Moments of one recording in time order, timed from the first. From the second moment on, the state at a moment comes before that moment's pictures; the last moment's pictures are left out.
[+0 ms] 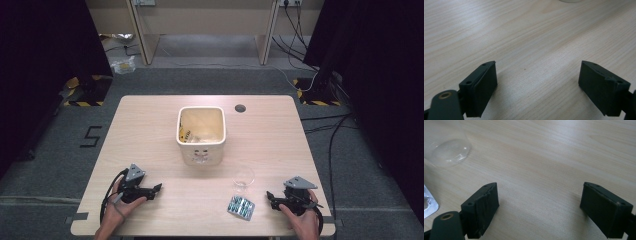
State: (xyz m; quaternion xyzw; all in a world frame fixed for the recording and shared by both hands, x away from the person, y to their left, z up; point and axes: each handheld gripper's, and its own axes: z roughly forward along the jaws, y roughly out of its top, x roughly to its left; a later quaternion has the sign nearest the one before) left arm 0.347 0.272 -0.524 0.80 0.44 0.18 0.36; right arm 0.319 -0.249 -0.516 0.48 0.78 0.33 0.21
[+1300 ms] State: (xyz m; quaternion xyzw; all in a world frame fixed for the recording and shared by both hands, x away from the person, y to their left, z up) left arm 0.347 0.272 -0.524 0.80 0.44 0.18 0.36; right arm 0.334 -0.217 -0.437 0.43 0.77 0.40 0.24
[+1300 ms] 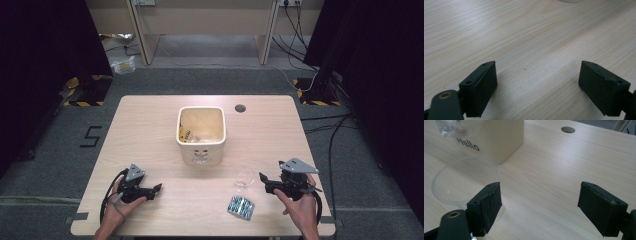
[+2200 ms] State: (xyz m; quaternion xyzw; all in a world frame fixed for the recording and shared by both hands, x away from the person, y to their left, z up) left arm 0.347 0.272 -0.524 0.80 0.44 0.18 0.36; right arm 0.361 -0.172 -0.436 0.38 0.81 0.40 0.19
